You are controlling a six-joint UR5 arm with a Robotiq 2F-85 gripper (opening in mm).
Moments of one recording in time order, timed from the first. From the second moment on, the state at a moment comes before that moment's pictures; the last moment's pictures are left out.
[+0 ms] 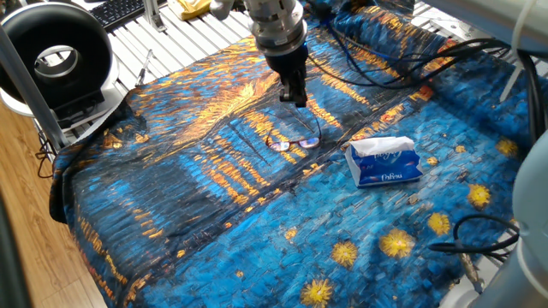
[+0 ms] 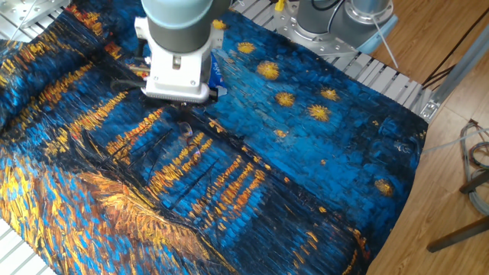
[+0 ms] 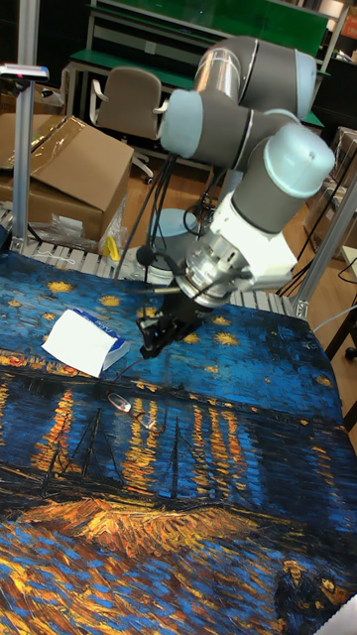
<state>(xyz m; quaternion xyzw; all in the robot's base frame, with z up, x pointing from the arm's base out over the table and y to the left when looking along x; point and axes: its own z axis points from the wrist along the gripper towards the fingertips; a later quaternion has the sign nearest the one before) 0.509 -0.026 0.145 0.30 -0.94 0.11 0.10</state>
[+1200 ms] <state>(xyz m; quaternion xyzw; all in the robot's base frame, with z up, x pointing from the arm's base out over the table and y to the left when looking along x) 0.519 -0.059 0.174 0.03 -1.00 0.05 -0.02</state>
